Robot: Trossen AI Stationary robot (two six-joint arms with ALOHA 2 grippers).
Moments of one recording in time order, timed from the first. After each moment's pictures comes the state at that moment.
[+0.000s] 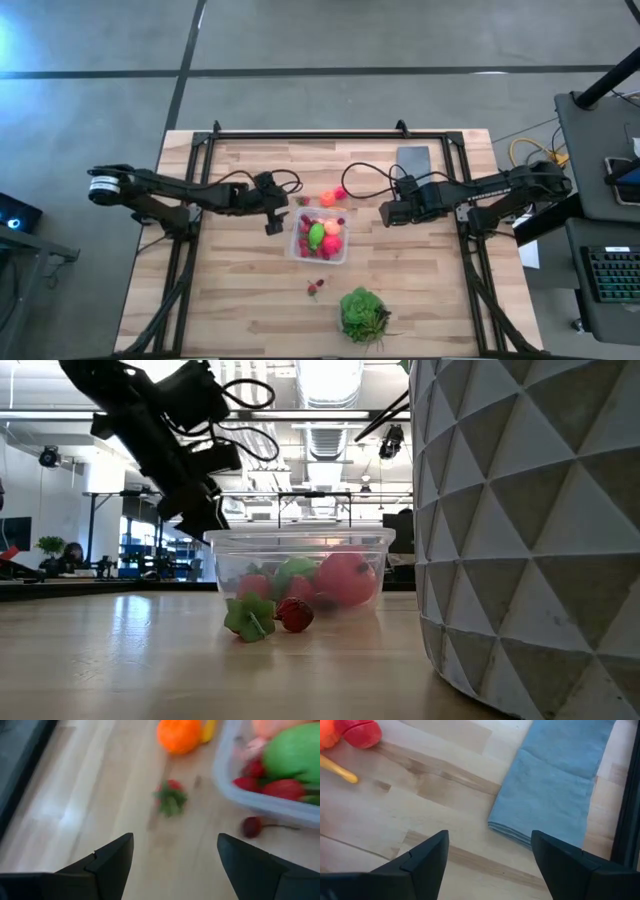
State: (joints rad) left arm 0.08 1.31 0.65 -0.19 -0.31 0.03; right arm 0.10 1.38 0.97 -1.10 0.49 1.26
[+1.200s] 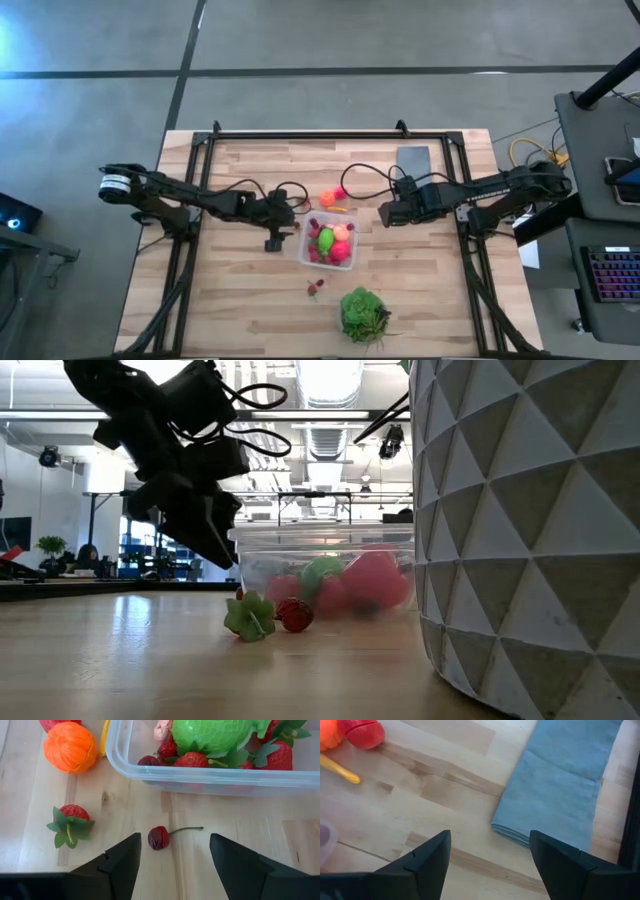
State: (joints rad) left arm 0.01 1.41 0.66 -0.11 -0.07 0.11; right arm 0.10 1.38 0.95 -1.06 0.50 1.24
